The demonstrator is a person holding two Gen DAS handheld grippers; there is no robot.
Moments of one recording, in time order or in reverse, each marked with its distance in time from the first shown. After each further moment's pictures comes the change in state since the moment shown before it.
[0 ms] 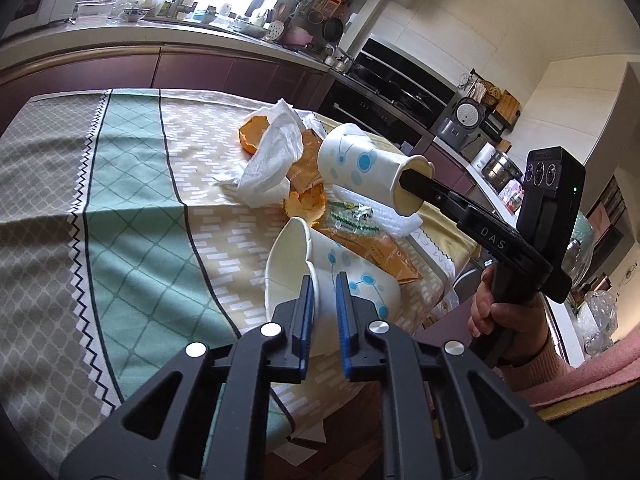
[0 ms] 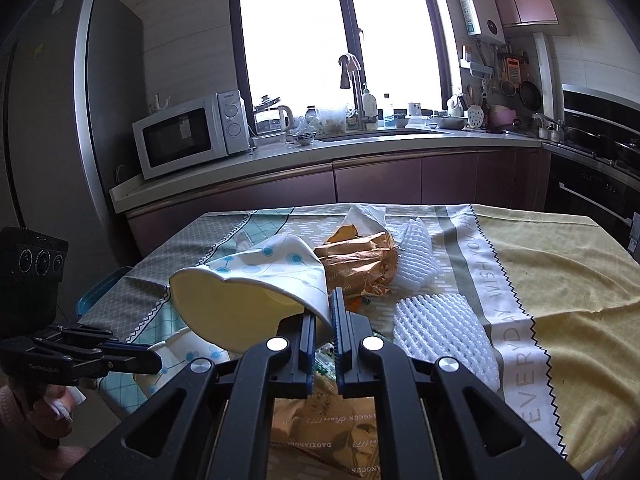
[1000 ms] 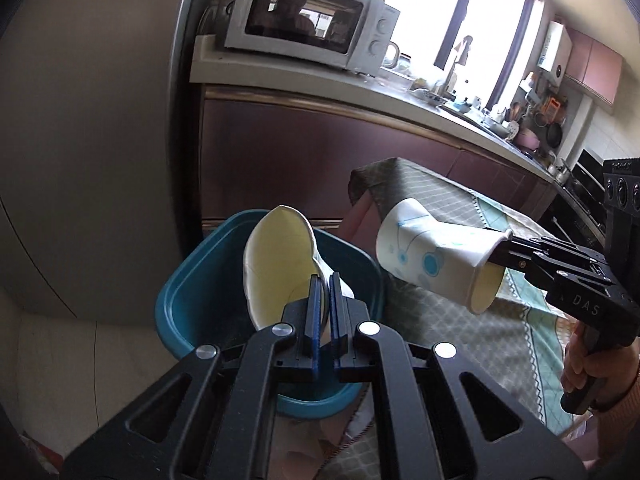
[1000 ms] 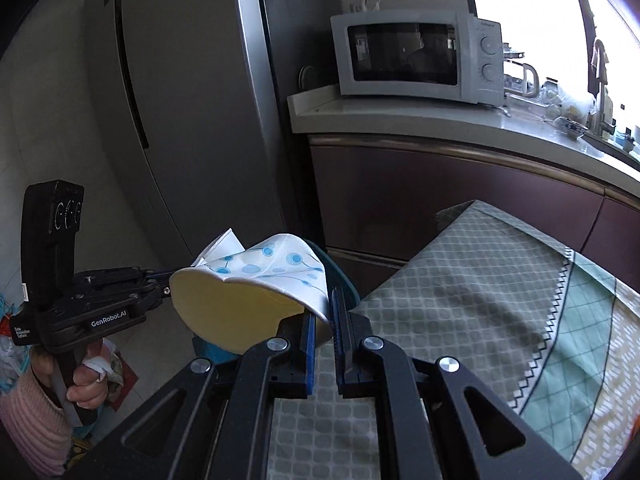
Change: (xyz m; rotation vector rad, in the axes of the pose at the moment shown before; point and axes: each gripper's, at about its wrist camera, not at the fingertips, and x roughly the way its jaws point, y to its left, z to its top) left arm -0.240 0.234 -0.010 -0.363 -0.268 0.754; right arm 0.210 0.319 0.055 -0.337 0.315 0.550
